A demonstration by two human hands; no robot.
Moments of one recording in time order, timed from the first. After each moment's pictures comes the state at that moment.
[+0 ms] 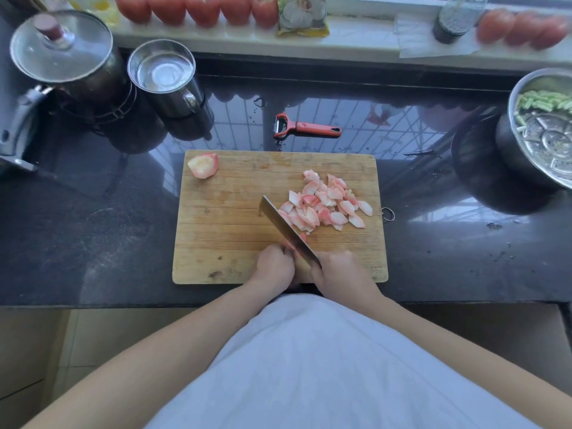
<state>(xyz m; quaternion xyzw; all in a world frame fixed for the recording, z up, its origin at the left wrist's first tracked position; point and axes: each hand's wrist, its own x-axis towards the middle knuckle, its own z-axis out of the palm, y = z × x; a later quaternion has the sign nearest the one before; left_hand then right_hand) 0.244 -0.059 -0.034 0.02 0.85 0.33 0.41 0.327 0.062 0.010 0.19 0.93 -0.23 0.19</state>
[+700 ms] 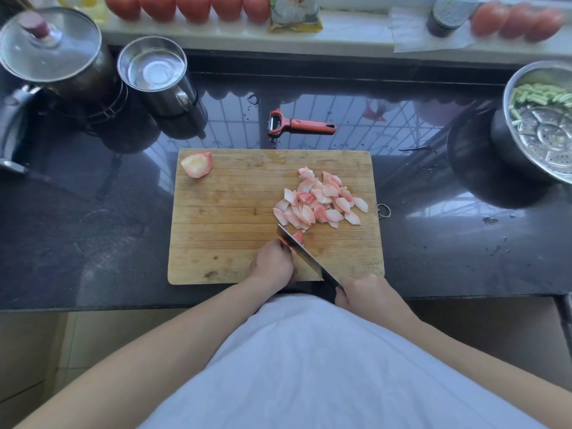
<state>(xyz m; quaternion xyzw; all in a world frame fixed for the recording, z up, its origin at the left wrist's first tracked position) 0.242 -0.053 -0.032 0.03 0.84 0.31 0.44 0.376 0.084 0.021 0.17 0.93 -0.16 0.28</state>
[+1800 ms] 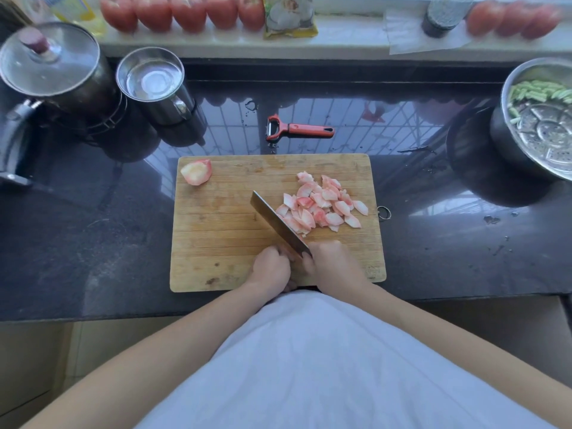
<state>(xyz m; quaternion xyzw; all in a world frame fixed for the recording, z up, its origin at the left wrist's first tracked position) 0.240 -0.054 -0.023 -0.01 0.83 0.33 0.44 0.309 0.068 0.000 0.20 0.93 -0.26 0.17</state>
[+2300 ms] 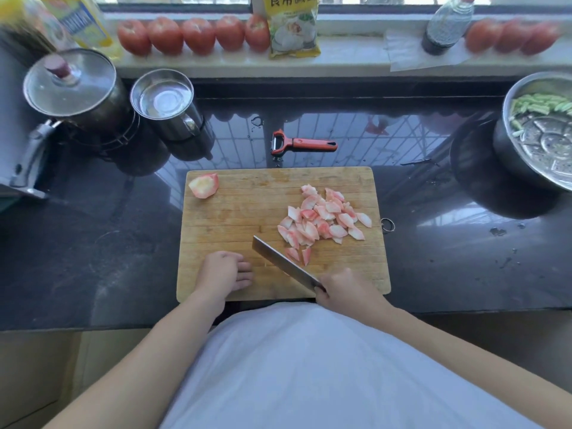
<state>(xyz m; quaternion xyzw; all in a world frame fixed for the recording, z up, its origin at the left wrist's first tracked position) 0.192 -0.118 -0.024 -0.27 0.74 0.49 0.38 0.331 0.081 0.003 0.12 0.93 -0.22 0.27</state>
